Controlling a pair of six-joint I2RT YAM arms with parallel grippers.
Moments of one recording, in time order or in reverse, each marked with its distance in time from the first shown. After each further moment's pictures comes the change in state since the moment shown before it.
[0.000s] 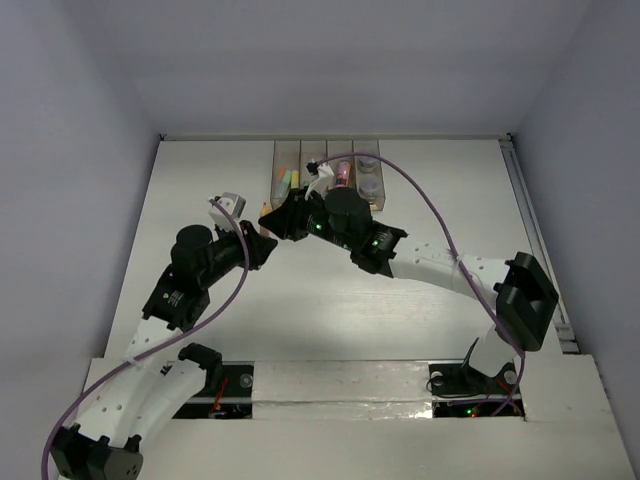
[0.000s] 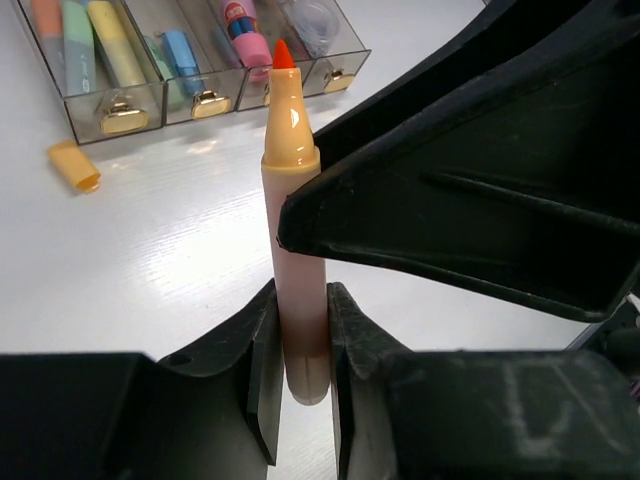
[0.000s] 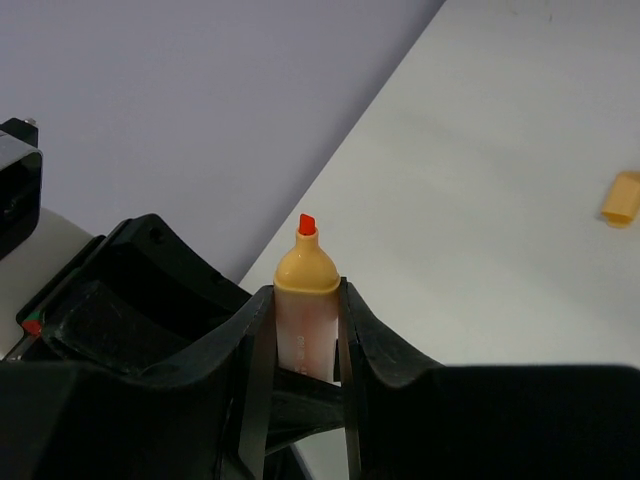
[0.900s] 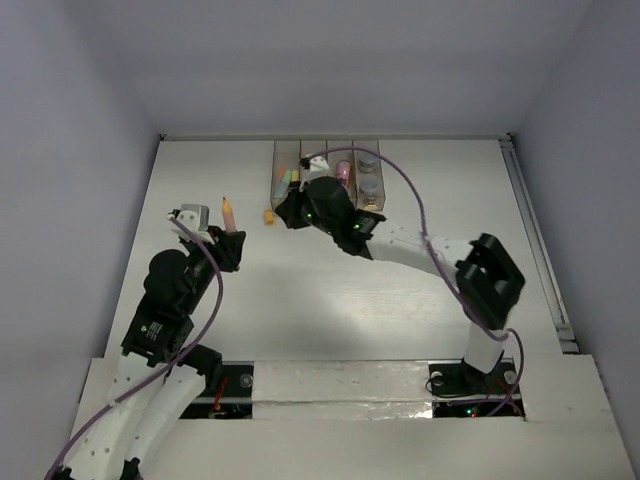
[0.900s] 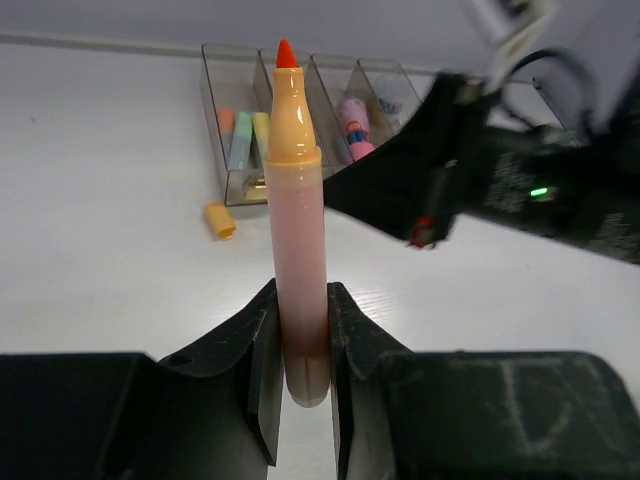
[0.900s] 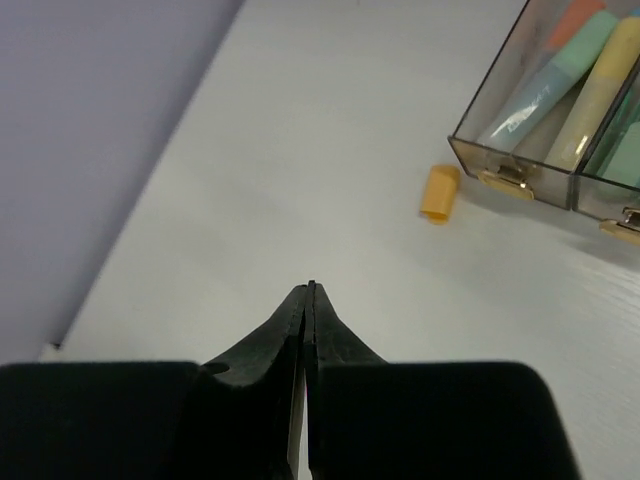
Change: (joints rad) left arm -0.002 -0.196 0.011 -0.071 -0.310 0.033; right arm -0.081 0.142 0.079 -0.101 0.143 -0.100
